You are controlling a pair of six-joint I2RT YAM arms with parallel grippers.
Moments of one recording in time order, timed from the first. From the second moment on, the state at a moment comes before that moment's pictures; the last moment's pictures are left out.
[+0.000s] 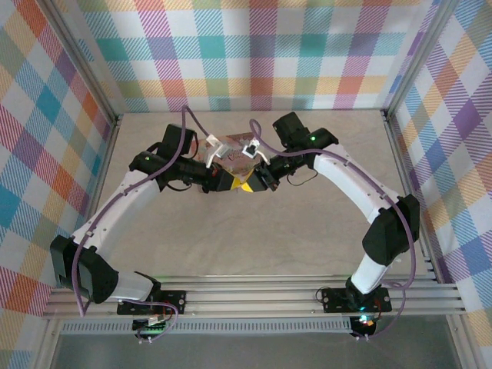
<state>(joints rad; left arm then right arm) -0.43 1.38 1.33 -0.78 0.88 0.06 0.58 1.69 1.63 -1.00 -0.96 -0.32</state>
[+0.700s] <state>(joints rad) -0.54 1.14 0.99 -0.23 0.18 -0.04 0.52 1.69 1.58 -0.65 -0.65 0.74</state>
